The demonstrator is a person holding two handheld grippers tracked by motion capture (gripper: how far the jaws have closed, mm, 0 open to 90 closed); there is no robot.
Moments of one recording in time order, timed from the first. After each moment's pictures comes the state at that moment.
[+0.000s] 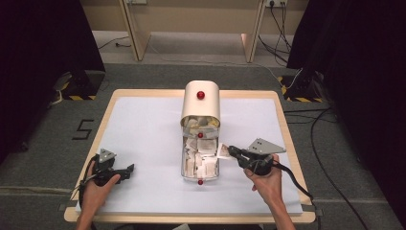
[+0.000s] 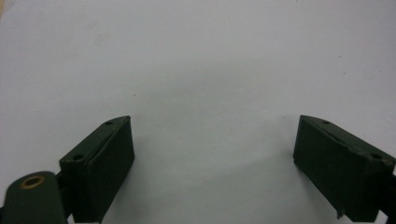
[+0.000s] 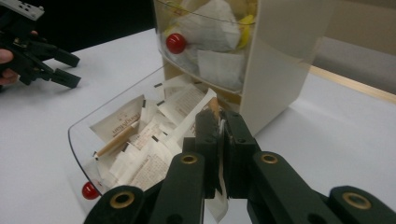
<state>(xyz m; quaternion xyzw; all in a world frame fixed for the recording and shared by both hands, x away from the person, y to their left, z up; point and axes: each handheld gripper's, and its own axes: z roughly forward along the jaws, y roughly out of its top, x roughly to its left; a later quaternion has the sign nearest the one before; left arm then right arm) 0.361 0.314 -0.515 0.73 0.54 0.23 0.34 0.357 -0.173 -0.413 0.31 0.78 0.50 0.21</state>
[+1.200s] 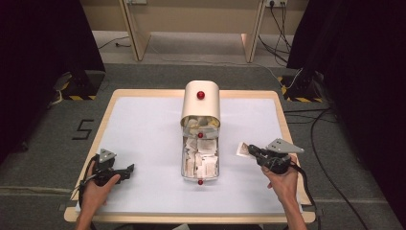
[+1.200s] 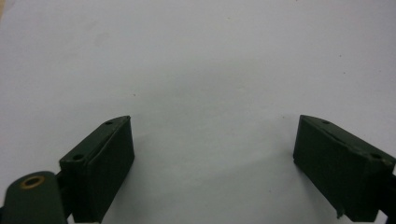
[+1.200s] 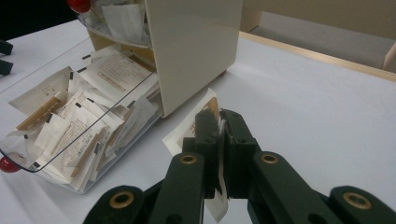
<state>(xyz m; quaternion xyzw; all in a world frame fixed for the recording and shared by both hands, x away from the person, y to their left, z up) 0.361 0.313 -0.515 0.73 0.54 0.24 0.34 0.368 -0.225 -0.433 0.37 0.77 0.47 0.23</state>
